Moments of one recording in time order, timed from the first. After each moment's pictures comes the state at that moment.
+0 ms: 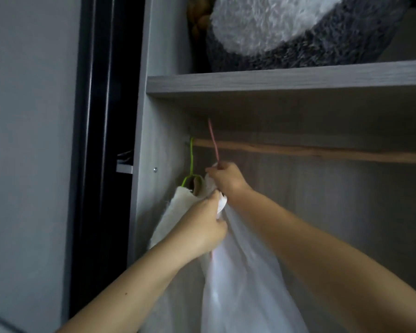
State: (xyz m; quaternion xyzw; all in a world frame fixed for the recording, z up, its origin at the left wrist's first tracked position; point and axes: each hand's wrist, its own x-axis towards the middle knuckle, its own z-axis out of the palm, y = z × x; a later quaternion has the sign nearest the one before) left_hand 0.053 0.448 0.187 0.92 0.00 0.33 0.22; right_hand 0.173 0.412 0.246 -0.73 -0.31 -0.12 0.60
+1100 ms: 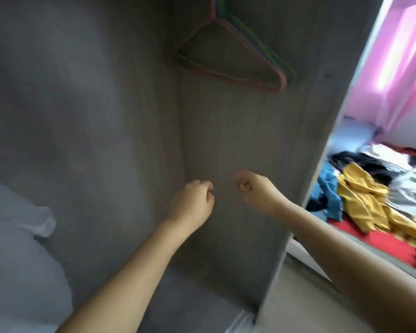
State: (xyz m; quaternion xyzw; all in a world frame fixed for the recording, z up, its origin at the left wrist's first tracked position) left_hand 0.097 0.142 -0.047 0.88 -0.41 0.07 0.25; right_hand 0.004 -0.006 -0.038 -0.91 0.21 -0.15 0.32
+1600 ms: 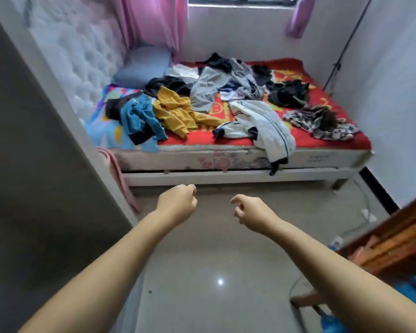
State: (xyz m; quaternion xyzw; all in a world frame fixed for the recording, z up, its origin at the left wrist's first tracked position) left_hand -0.252 0.002 -0.180 0.68 -0.72 -0.14 0.04; right_hand -0.462 -0.007 -0.205 -0.73 0.61 -0.07 0.31
